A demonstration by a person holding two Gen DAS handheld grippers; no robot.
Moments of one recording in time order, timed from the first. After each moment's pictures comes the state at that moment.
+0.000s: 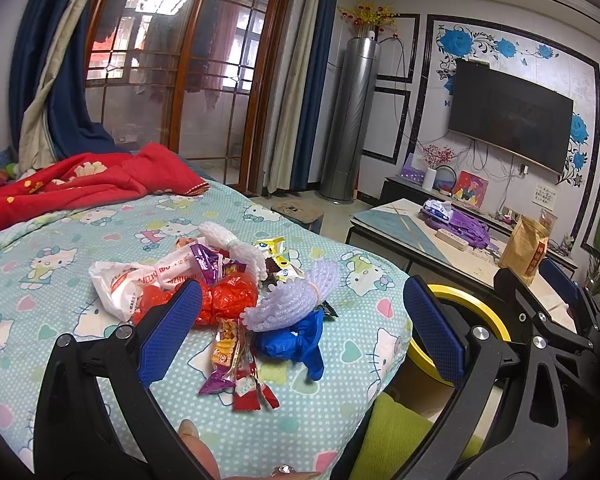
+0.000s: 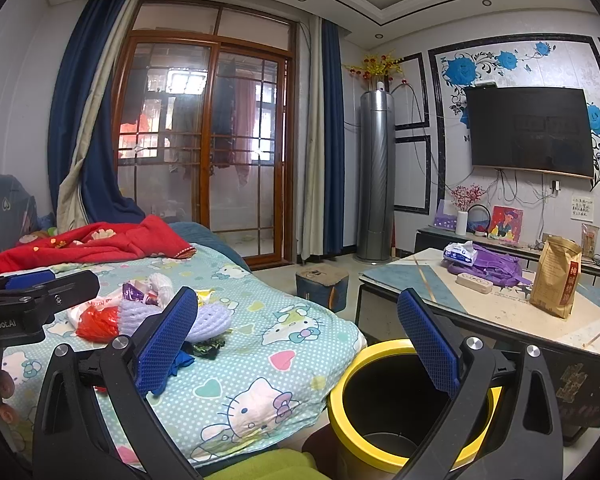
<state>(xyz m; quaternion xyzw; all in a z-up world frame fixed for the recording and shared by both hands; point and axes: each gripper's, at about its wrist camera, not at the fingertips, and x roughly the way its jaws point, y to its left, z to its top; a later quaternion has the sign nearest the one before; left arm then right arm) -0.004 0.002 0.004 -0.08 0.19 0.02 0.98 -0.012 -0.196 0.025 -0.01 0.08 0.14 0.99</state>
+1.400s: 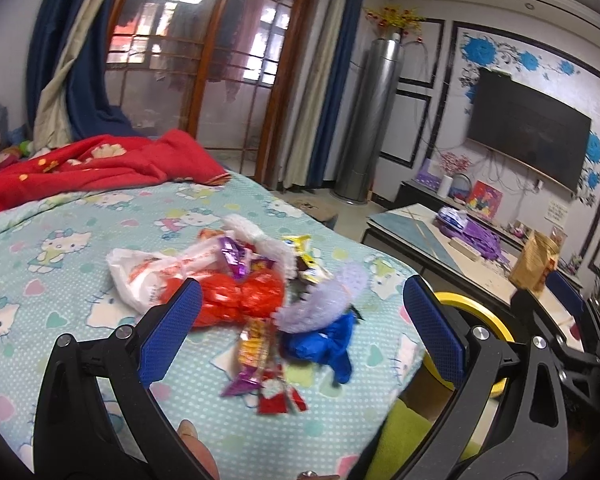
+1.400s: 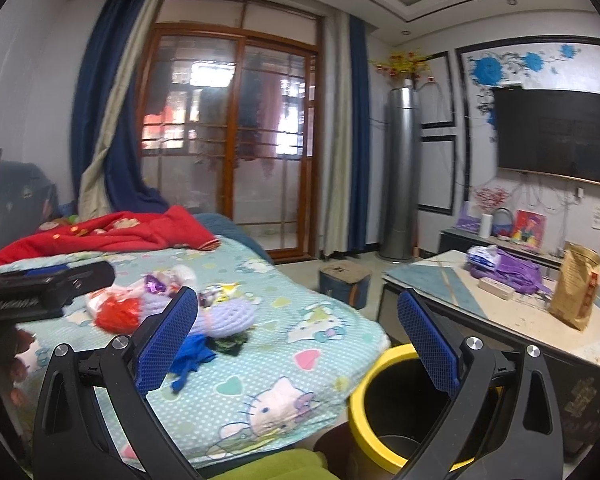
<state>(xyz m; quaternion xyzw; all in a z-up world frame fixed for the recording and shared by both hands) -0.004 0.030 -0.002 -0.12 0.19 0.05 0.97 -0.003 -0.174 0.018 -0.03 0.09 0.21 0.97</state>
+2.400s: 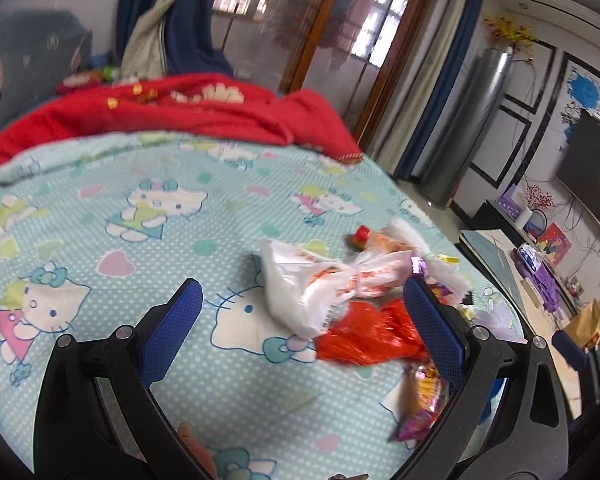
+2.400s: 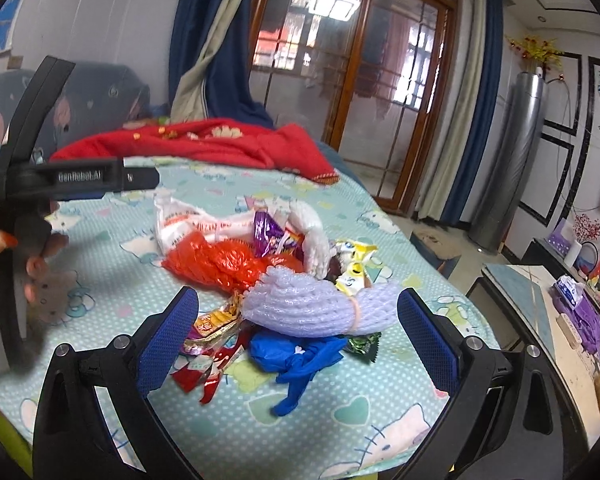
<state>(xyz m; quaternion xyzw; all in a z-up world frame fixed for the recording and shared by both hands) 0.016 0.178 -0.028 -0.23 0.26 0.18 0.92 0.044 -0.037 0.001 -0.19 0.20 0.35 0.89</state>
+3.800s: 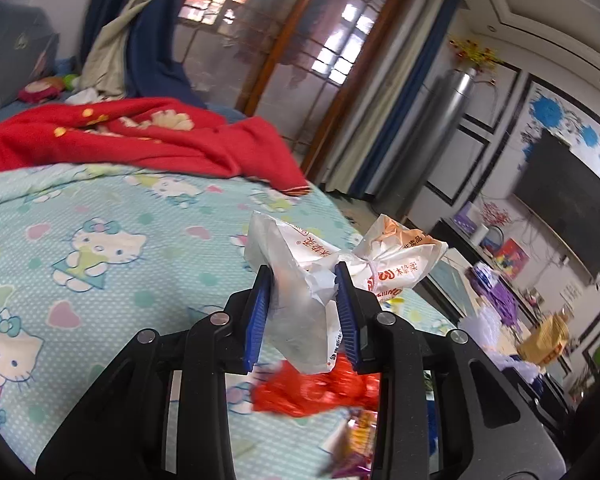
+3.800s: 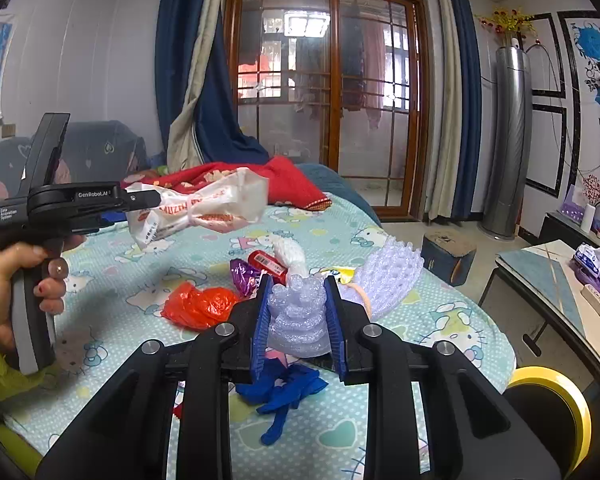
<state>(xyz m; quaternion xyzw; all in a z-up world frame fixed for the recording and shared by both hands) 0.040 0.169 0.014 -0.24 0.20 0.10 0.94 0.065 -0.089 0.026 -0.07 0.18 0.38 0.91</state>
